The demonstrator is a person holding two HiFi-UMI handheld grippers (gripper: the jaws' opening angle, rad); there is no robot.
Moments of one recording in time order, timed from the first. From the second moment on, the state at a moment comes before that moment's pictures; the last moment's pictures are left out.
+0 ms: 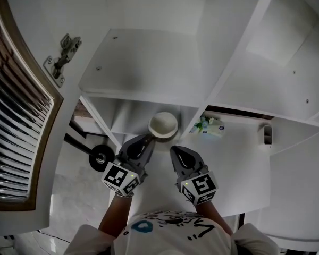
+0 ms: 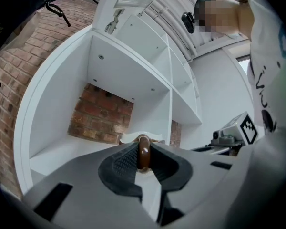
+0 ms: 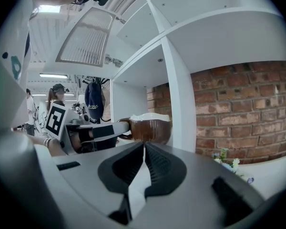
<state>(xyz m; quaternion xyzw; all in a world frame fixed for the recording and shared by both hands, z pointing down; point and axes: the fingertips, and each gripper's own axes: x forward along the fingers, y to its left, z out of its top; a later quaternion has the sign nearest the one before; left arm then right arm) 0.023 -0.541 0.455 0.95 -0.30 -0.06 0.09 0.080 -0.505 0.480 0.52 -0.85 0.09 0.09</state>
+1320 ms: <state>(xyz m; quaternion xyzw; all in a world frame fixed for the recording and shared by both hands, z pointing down) 0.004 -0.530 0.477 0.92 -0.39 0.01 0.03 0.078 -0.472 0.478 0.50 -0.85 0.10 0.07</state>
